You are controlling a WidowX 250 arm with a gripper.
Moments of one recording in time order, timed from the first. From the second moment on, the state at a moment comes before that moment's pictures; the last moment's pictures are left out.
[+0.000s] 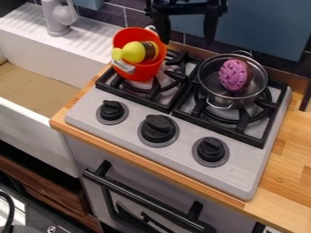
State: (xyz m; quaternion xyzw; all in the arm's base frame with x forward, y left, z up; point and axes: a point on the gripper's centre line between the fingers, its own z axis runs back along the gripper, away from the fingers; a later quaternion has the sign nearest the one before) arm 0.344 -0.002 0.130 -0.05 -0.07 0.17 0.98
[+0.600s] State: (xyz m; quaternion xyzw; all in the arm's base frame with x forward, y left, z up) arm 0.351 0.027 0.113 -0.02 -0.06 0.15 0.99
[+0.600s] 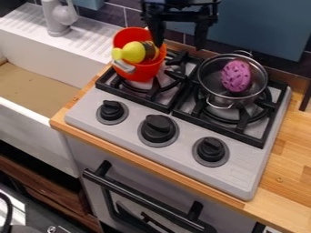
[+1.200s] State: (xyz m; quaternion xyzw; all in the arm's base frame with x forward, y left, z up) arm 0.365 0.104 0.145 0.00 -0.09 0.14 0.99
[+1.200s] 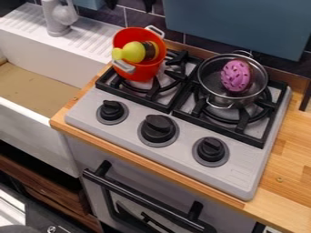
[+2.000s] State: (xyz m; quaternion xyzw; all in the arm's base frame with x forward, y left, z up) arm 0.366 0.134 0.117 0.03 -0.06 0.13 0.99
